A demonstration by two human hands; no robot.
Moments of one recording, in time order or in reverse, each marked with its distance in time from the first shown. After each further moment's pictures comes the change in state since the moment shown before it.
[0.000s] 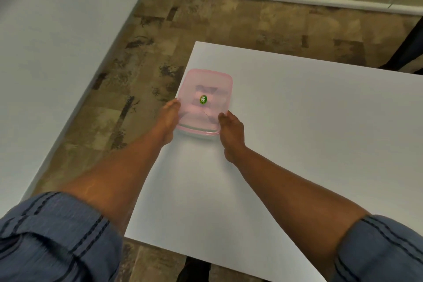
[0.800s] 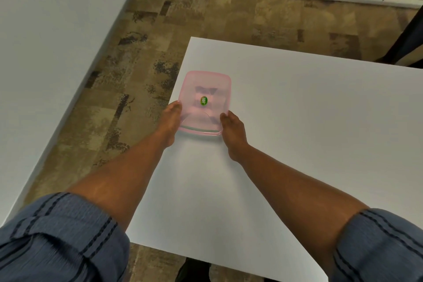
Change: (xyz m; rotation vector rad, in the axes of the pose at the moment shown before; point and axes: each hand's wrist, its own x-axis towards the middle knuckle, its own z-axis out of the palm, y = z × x) left_hand 0.004 -0.014 0.012 -0.012 -0.009 0.000; right_hand 0.017 0.012 -0.008 -0.121 -0.029 -0.007
